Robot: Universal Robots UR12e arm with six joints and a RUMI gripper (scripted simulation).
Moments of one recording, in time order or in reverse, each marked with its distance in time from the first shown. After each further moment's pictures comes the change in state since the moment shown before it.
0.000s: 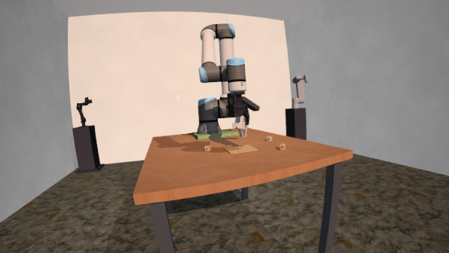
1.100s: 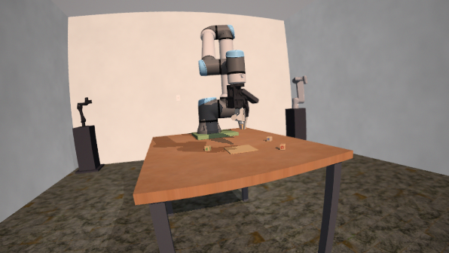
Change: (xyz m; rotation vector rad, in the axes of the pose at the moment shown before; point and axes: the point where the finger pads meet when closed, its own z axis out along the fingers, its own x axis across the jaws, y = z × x) arm -0.001 -0.001 -0.039 0.001 -0.002 -0.036
